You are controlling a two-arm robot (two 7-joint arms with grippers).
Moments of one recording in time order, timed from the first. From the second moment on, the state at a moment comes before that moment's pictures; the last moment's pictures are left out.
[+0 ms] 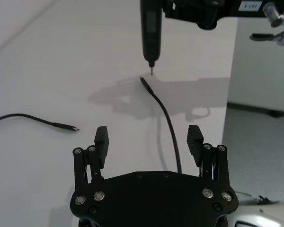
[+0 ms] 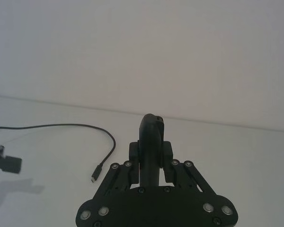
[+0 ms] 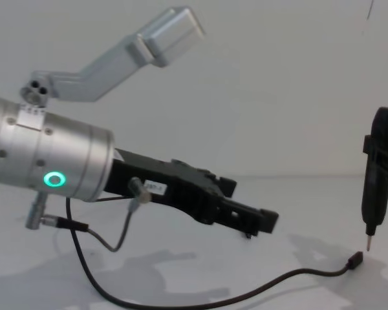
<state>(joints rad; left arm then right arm) -0.54 0.49 0.66 -1.59 -0.38 0.38 -0.69 -0.01 0.34 -0.23 -1.77 0.29 0.03 0.07</state>
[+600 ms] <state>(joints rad) -0.62 0.40 0.75 -1.54 -0.33 0.55 -0.63 -0.01 0.34 -0.23 -1.77 0.29 0.03 0.07</state>
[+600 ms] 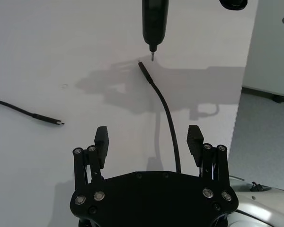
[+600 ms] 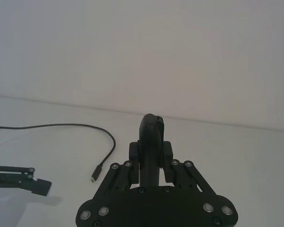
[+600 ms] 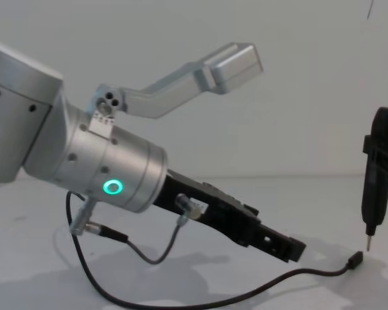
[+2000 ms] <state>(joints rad) -0.72 0.32 0.84 -1.44 -0.32 0.72 -0.62 -0.01 0.34 -0.23 -1.77 0.29 0.03 0.07</state>
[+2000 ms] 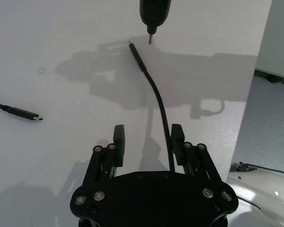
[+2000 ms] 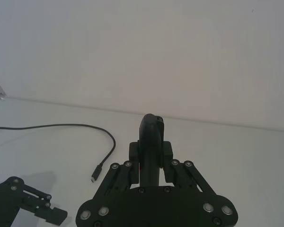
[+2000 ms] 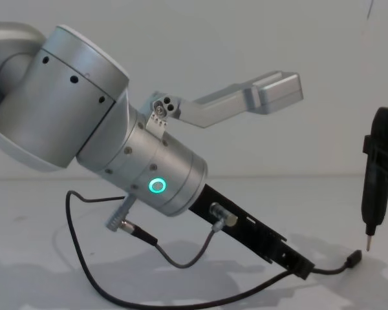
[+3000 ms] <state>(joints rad) -0.72 0.34 0.86 -1.45 -0.29 0.66 -0.63 -0.01 0.34 -0.20 -1.78 0.32 0.04 0.09</state>
